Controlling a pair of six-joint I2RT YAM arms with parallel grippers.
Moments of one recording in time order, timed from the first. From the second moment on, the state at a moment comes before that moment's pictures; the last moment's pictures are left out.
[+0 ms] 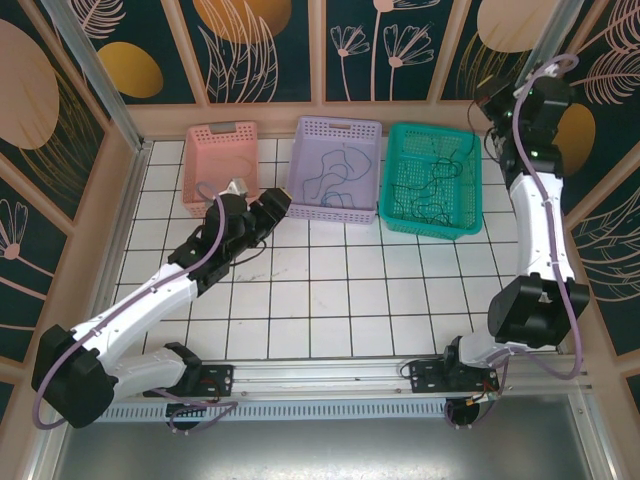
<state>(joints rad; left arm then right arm) -0.62 1.15 0.84 -0.03 -0.03 -1.22 -0.15 1.52 1.57 -0.19 -0.34 0.77</state>
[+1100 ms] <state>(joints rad) -0.62 1.18 0.94 -0.12 0.01 -1.08 -0.08 2.15 2.04 -0.68 -0.26 0.46</state>
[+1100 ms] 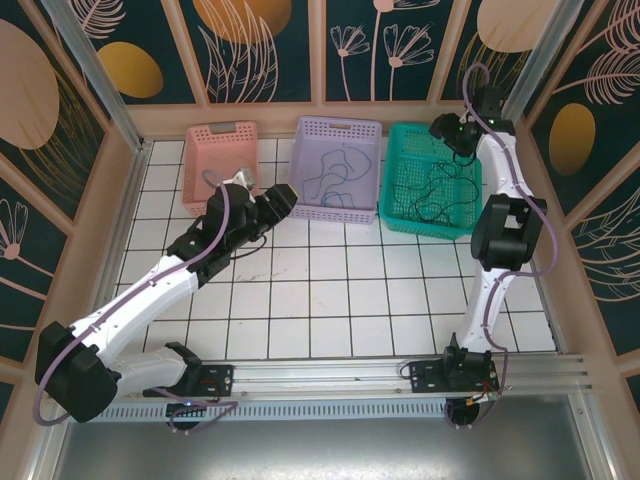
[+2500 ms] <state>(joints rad) -0.09 1.32 0.36 0.48 -0.39 -0.14 -0.02 1.34 0.25 0.69 0.24 0.27</state>
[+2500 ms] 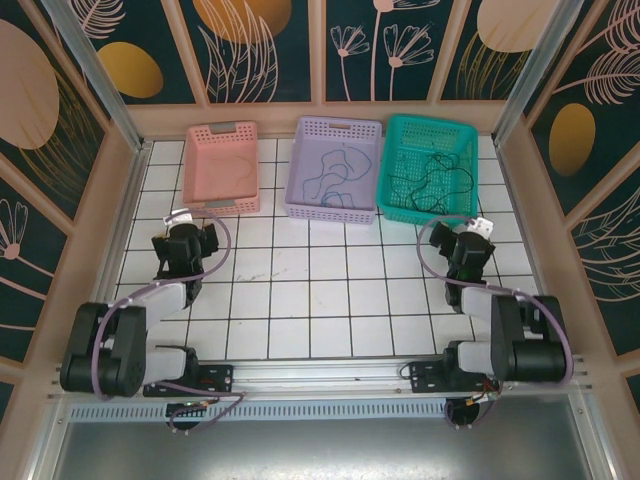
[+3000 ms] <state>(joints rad) 0.01 1.51 0.18 1.10 -0.16 -0.12 -0.02 1.53 0.18 1.12 0.12 0.17</state>
